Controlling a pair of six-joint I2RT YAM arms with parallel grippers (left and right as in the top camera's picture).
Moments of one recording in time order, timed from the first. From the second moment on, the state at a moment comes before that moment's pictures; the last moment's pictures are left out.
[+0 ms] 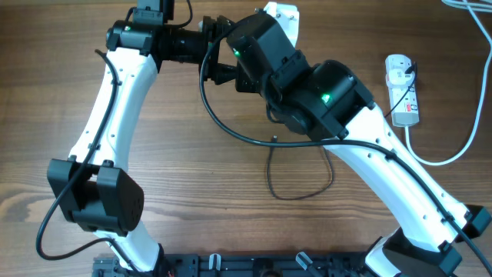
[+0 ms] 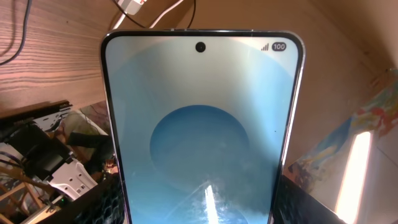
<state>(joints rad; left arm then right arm) -0.17 1.87 1.80 -0.89 1.27 -1.28 0.79 1.73 2.06 -1.13 0.40 0.68</state>
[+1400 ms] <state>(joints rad) -0.17 1.87 1.80 -0.89 1.24 -1.29 0.79 1.74 2.06 -1.24 0.40 1.95</state>
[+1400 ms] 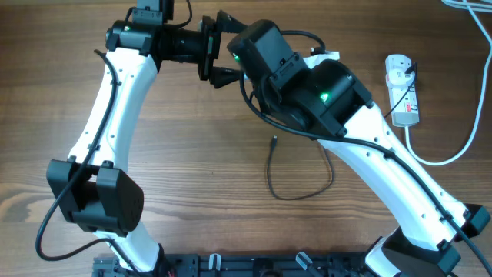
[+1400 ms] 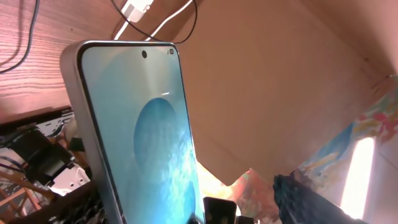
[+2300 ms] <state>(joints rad) -0.17 1.87 1.80 -0.90 1.32 -1.29 0.79 1.74 2.06 -1.18 0.45 2.06</state>
